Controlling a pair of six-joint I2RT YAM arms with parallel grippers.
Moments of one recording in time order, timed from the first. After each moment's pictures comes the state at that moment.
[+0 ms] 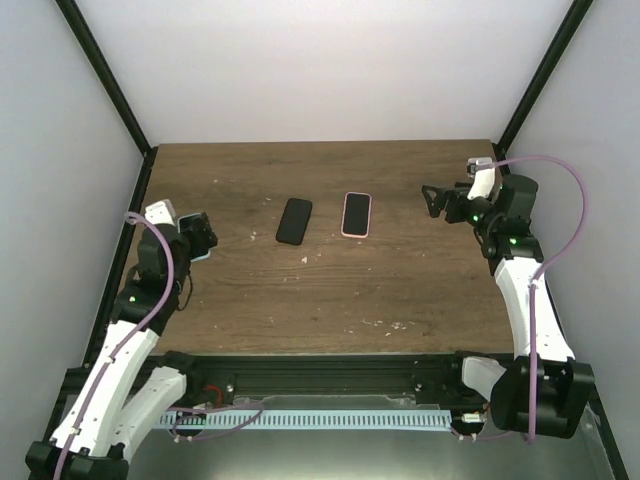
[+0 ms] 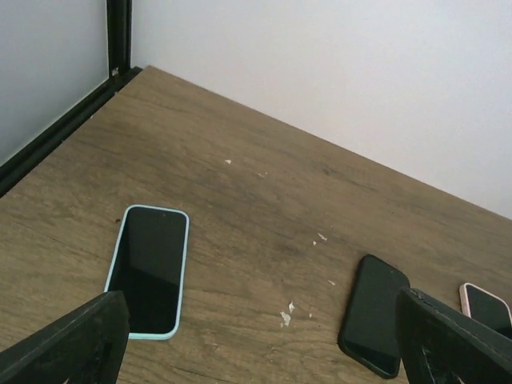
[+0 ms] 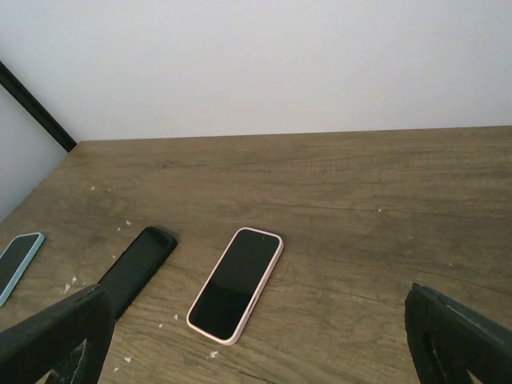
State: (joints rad) left arm -0.27 0.71 0.73 -0.41 -0.34 -0.47; right arm -0.13 1.10 0.92 -0.18 -0.56 0.10
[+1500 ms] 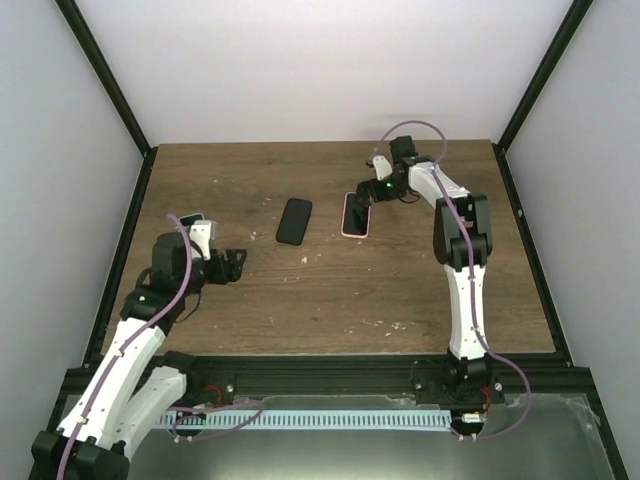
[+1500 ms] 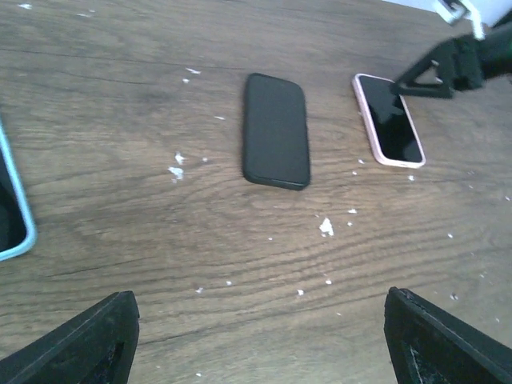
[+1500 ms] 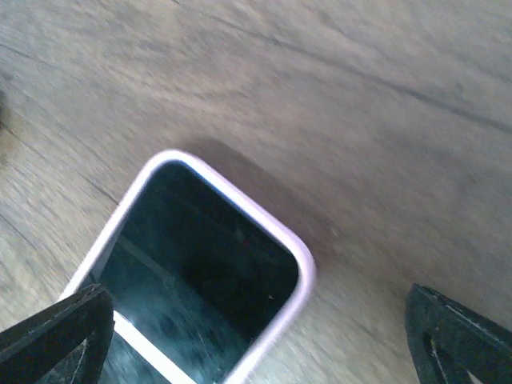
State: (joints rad) left arm -0.22 0.73 0.64 -0.51 0.18 -0.27; right arm 0.18 2.33 1.89 -0.68 -0.41 -0.18
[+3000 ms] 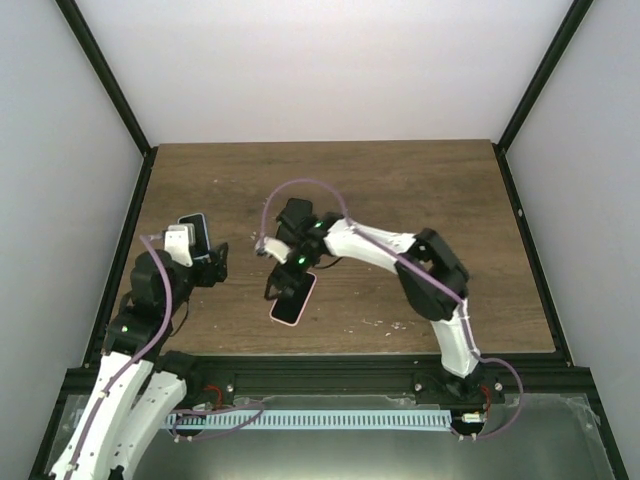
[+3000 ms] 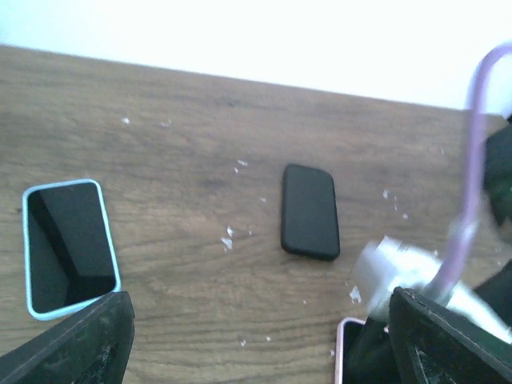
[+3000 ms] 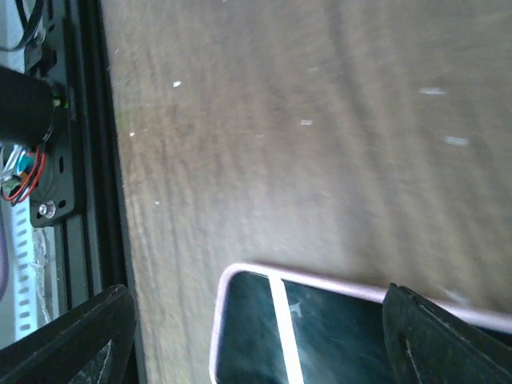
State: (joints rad) left arm -0.26 0.53 0.64 -0.52 0.00 -0.26; right arm 0.85 2.02 1.55 -0.67 -0.64 -0.22
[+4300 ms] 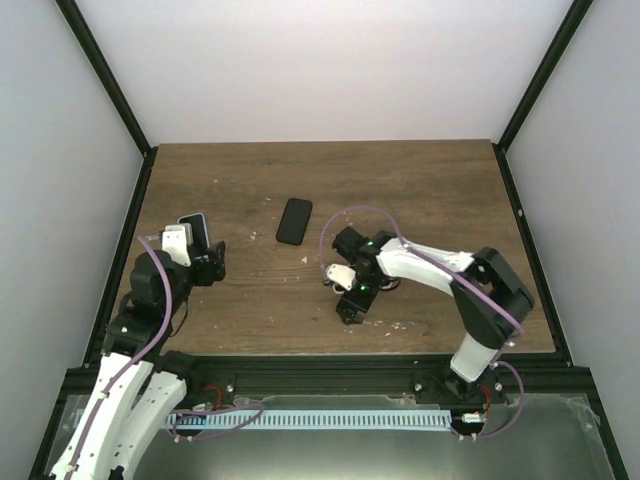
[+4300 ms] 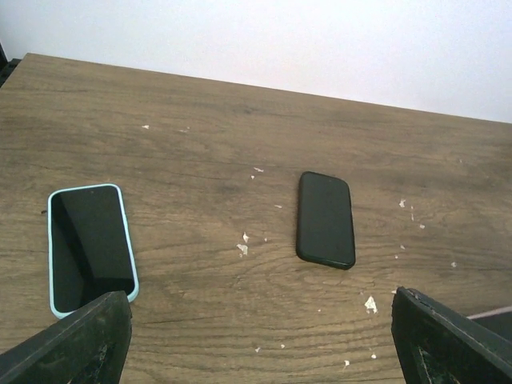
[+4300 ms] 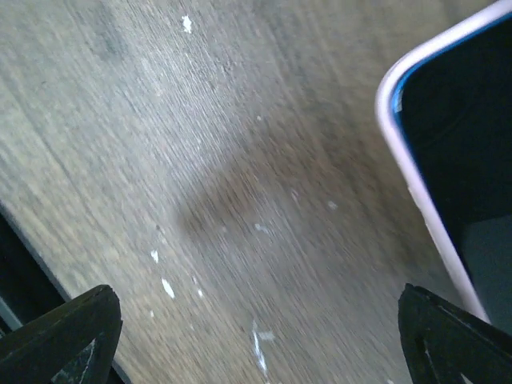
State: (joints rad) left arm -0.26 0.50 0.64 -0.52 -0.06 -0.26; right arm 0.79 1.72 1.07 -0.88 -0.24 -0.31
